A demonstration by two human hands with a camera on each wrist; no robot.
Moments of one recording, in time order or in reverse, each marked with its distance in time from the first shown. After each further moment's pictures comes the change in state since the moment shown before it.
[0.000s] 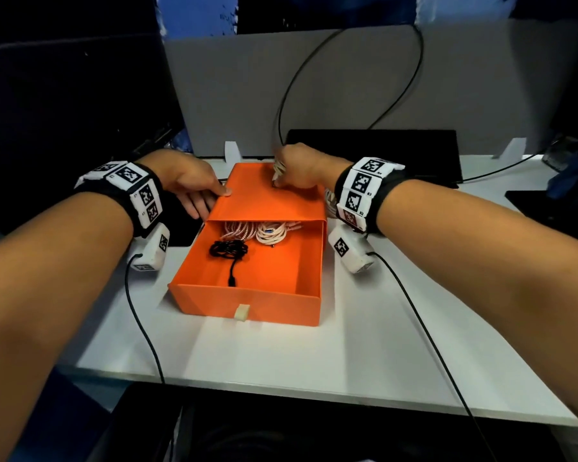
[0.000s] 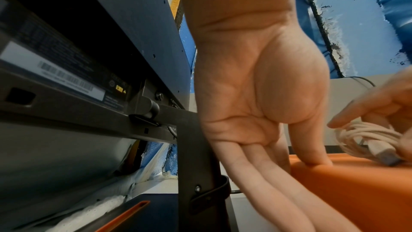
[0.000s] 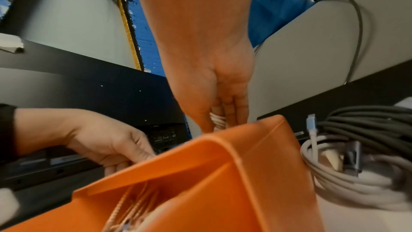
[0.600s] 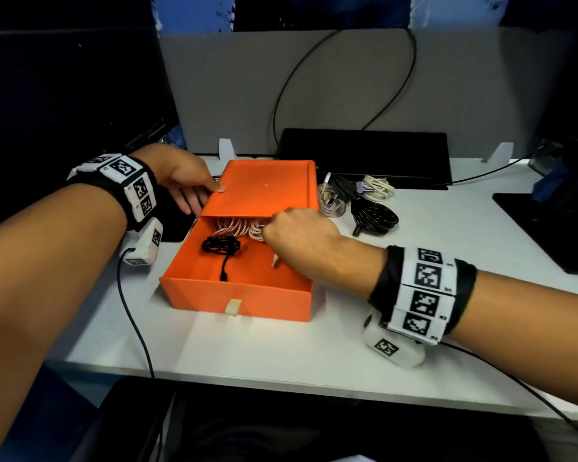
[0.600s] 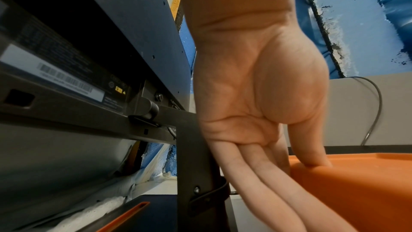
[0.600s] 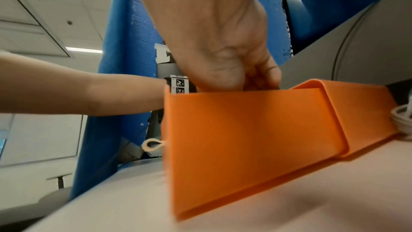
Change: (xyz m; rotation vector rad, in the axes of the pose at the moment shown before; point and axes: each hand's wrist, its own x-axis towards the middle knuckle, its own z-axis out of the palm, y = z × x) left_hand -0.001 0.001 0.001 0.007 0.018 -0.011; right_hand -0.153 -0.065 0.014 -0.424 -0.057 -0.238
